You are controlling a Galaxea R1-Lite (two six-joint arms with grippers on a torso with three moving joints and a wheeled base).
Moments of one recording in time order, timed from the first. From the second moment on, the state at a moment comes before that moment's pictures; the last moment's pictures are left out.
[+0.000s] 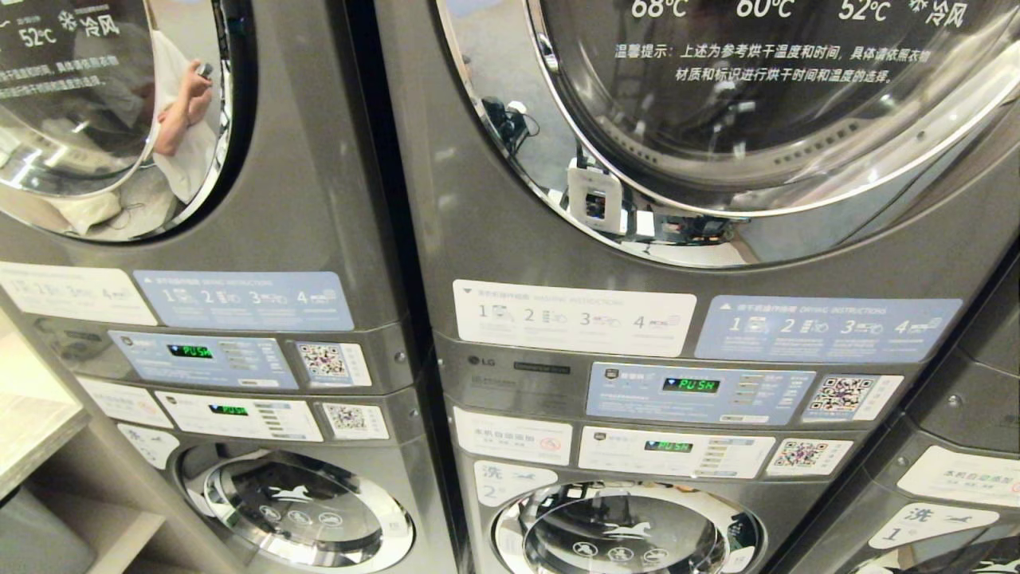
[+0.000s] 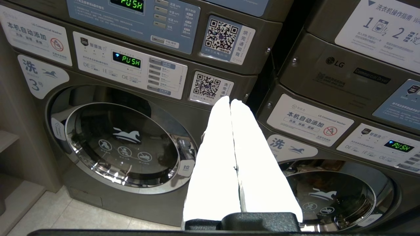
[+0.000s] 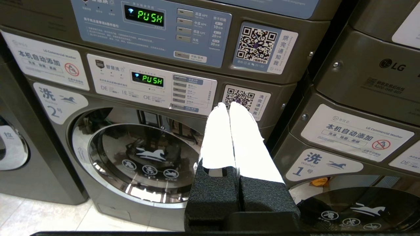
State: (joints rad) left arm 0.00 0.00 0.00 -0.04 0.07 -0.24; right arm 0.00 0.00 0.00 -0.01 0.03 -0.15
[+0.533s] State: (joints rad) left arm 0.00 0.00 0.00 -0.04 0.07 -0.24; right arm 0.00 0.25 -0.55 0.12 0.09 0.00
